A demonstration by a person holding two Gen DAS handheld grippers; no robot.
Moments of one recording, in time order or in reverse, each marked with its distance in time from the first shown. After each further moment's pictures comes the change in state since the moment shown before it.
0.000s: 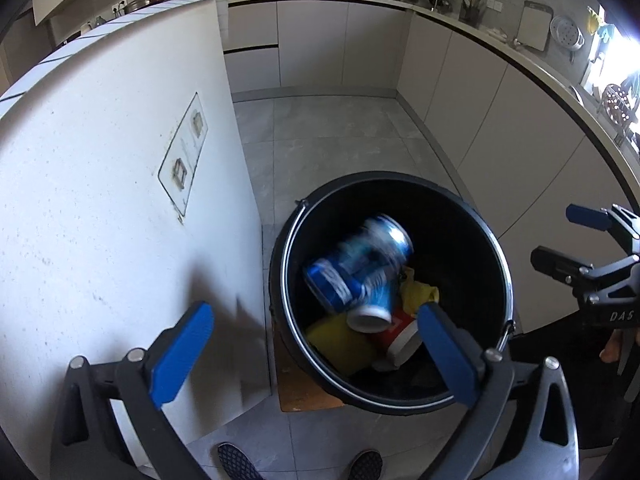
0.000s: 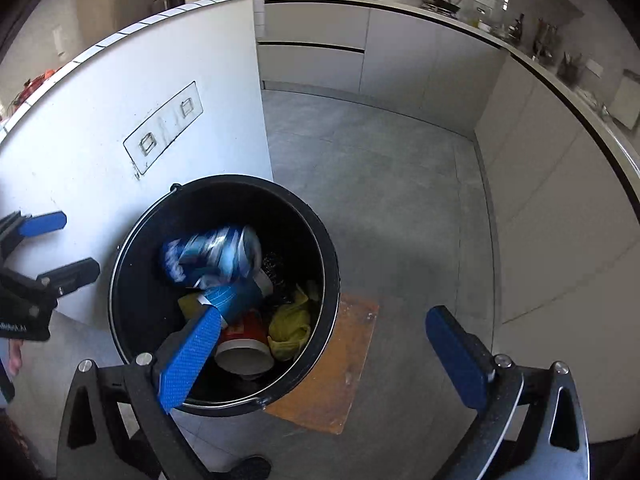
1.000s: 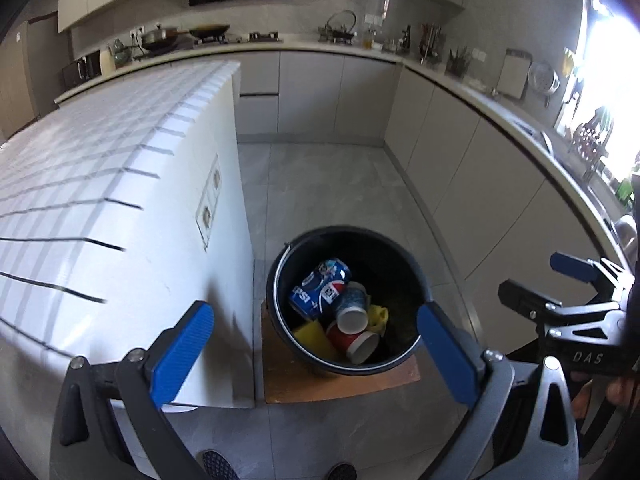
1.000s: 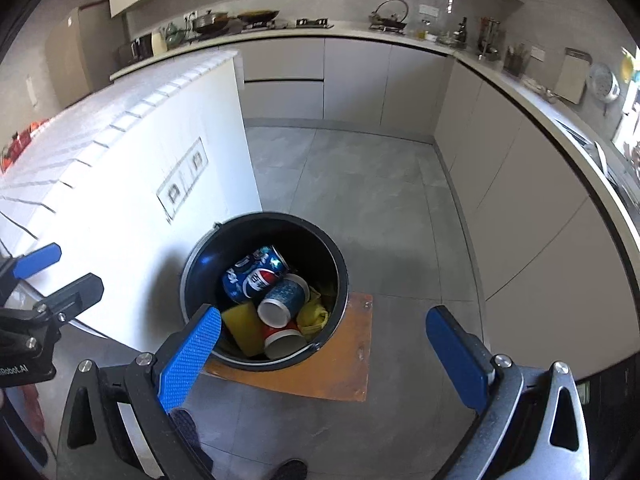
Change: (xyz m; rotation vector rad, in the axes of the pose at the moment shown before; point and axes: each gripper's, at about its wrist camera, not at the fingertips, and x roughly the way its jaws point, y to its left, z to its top) left arm -0.130 -0.003 0.000 -0.049 -0.174 -0.052; right arm -0.148 0.037 -0.019 0.157 -0.101 -0.076
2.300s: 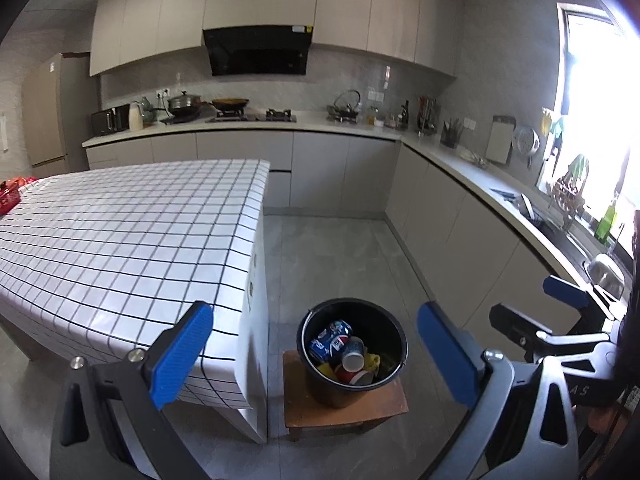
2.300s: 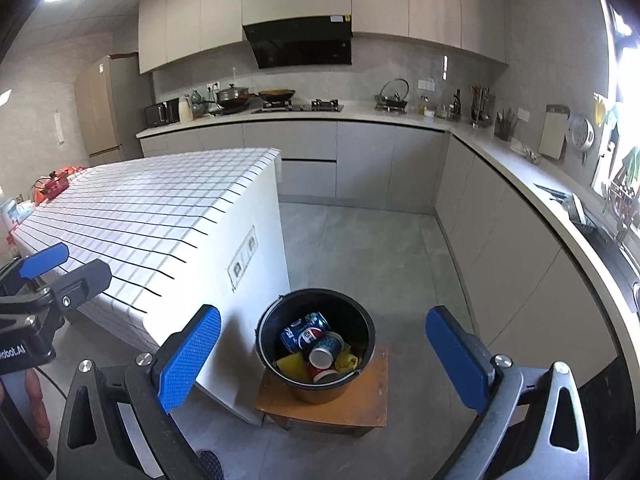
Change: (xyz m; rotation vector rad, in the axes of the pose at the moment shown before) left arm -0.146 0.027 0.009 -0.019 -0.255 0.018; right arm -0.177 0.065 0.004 -0.011 -0.273 0.022
